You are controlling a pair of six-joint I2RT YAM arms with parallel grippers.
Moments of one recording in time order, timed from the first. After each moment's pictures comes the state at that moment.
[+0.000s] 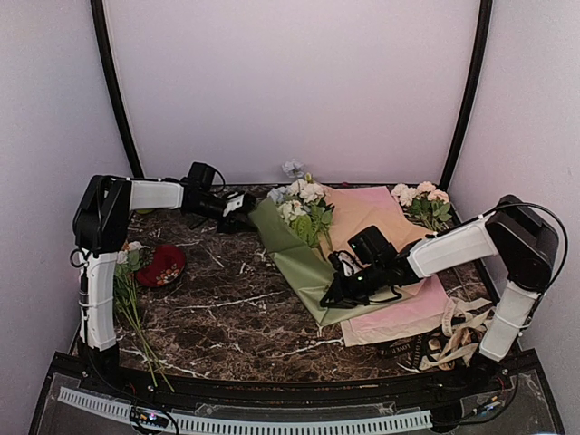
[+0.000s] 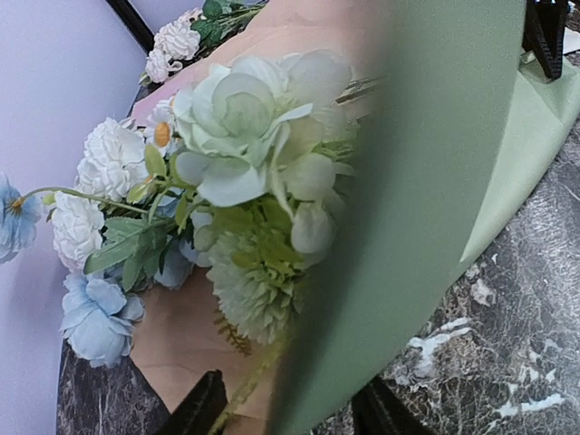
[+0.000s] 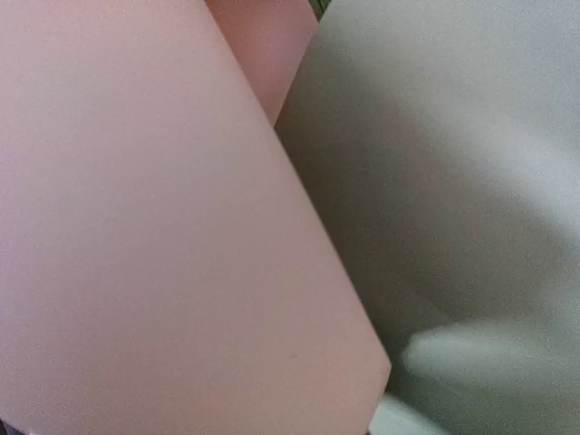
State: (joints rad) left arm -0.30 2.20 1.61 -0.28 0.87 1.22; right arm 0.77 1.76 0.84 -0.02 -0.47 0.71
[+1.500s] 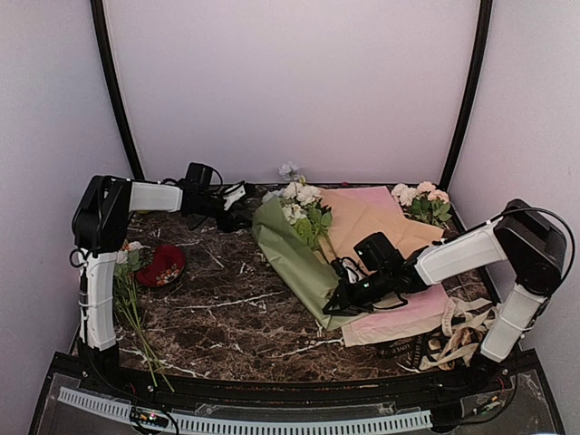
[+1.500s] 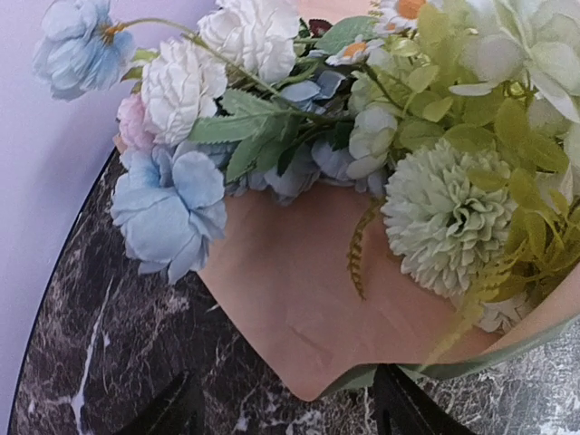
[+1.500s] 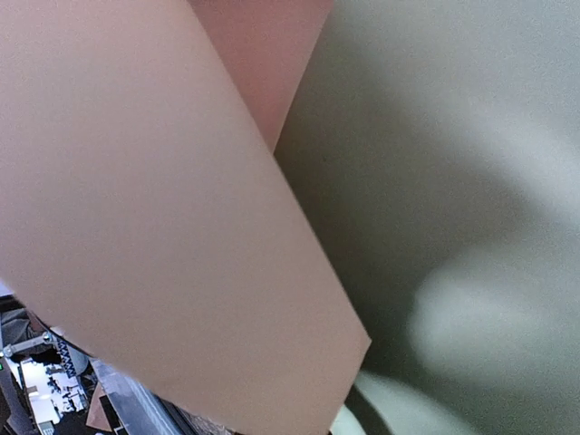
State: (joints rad) left arm -0.29 2.21 1.60 -0.16 0.63 0.83; right arm 0.79 1.70 0.75 0.02 -0.52 0.71
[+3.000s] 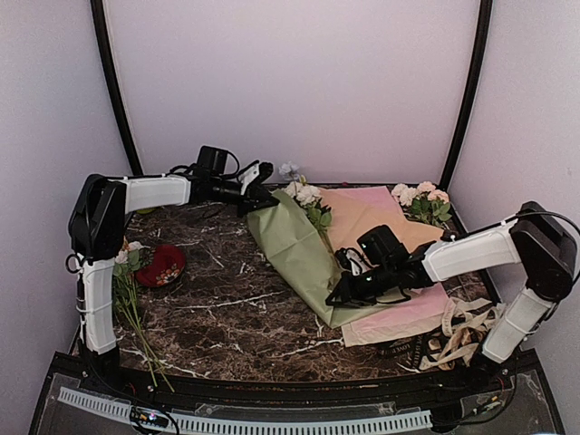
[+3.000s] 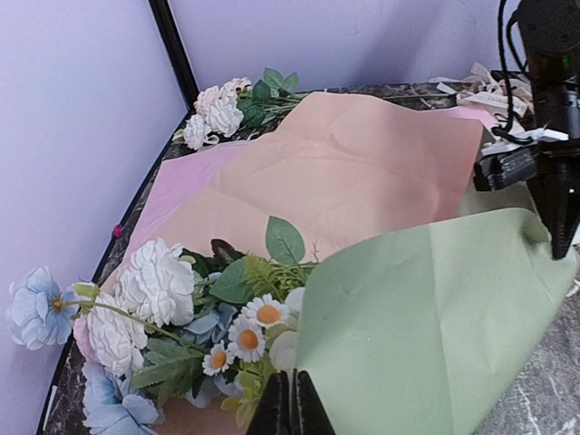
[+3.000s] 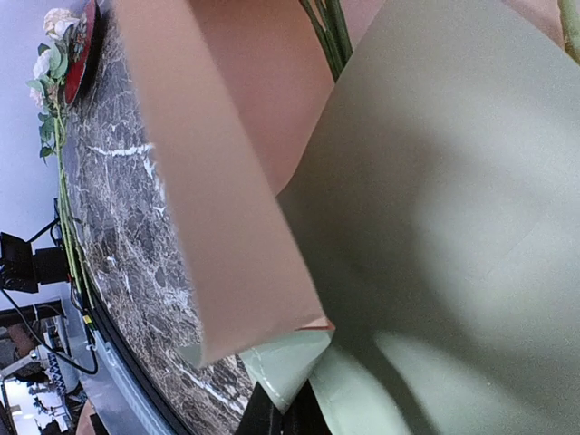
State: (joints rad) left arm -0.41 2.11 1.63 -0.14 0.91 0.70; right arm 0.79 1.63 0.77 -0.04 -0.44 0.71
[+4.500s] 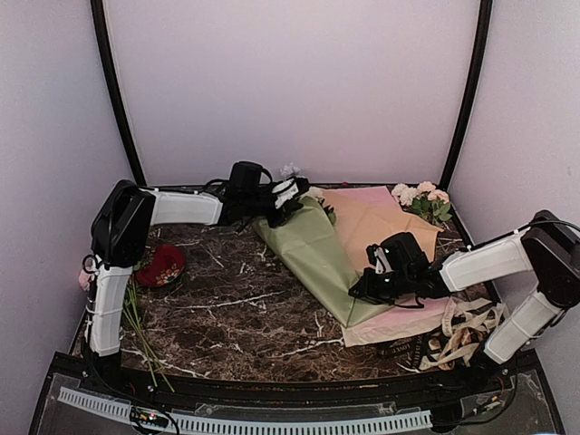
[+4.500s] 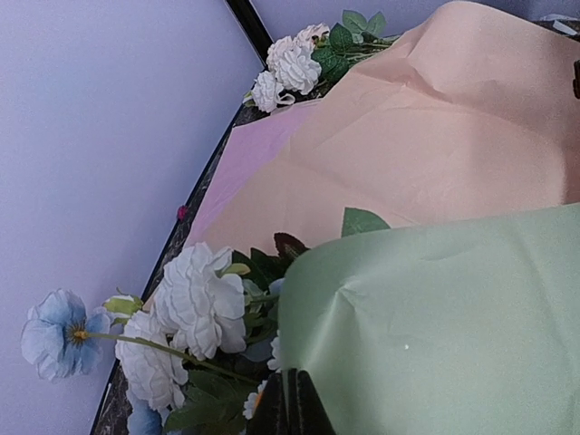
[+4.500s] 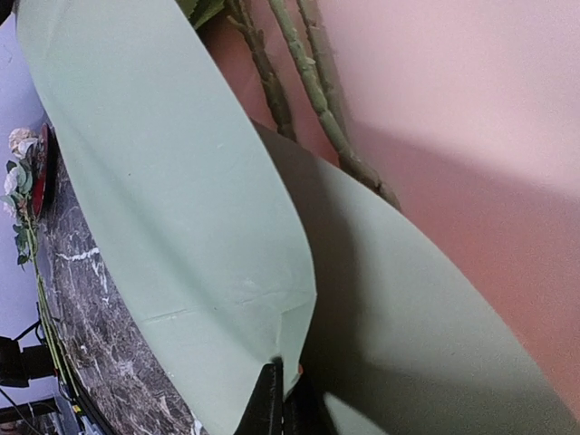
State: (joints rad) left arm -0.59 2.21 1.63 0.16 0.39 0.66; right arm 0.69 1.53 0.59 0.13 -0.23 0.81
